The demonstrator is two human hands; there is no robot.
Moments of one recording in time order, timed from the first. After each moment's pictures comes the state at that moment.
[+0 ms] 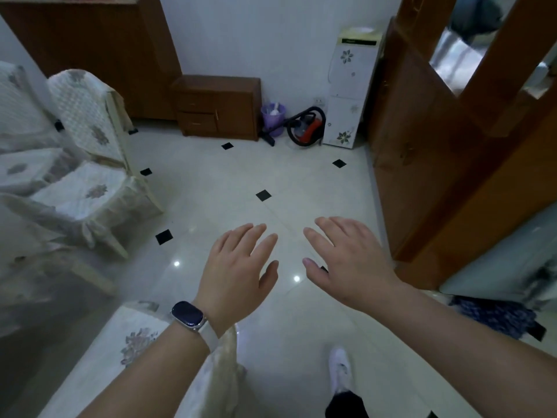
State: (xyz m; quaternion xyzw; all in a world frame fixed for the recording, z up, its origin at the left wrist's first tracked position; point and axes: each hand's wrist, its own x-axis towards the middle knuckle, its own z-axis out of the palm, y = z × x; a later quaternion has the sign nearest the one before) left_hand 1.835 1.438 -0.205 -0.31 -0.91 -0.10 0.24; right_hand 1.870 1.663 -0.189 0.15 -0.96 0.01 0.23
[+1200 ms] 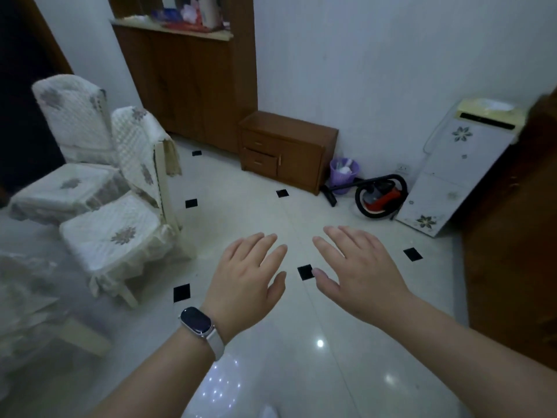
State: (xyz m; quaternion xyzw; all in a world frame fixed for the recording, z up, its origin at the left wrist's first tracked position) left_hand 1.338 1.438 -0.189 -0.20 -0.94 -0.06 0.28; right_hand 1.308 1.668 -0.162 0.30 -0.92 0.04 0.26
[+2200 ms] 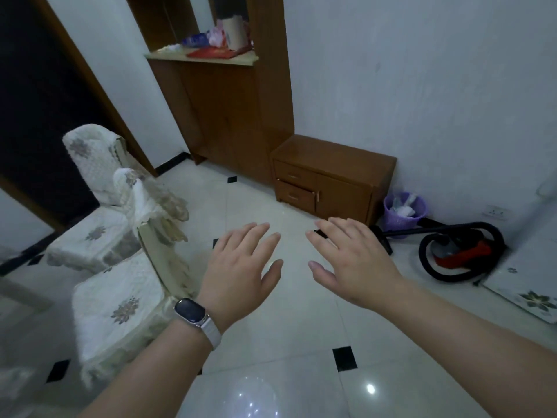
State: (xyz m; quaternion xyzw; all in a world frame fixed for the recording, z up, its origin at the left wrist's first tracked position) left_hand 0.868 1.426 -0.147 -0.11 -0.96 0.01 0.27; right_hand 0.784 1.647 -0.169 0.40 -0.87 0.11 0.26
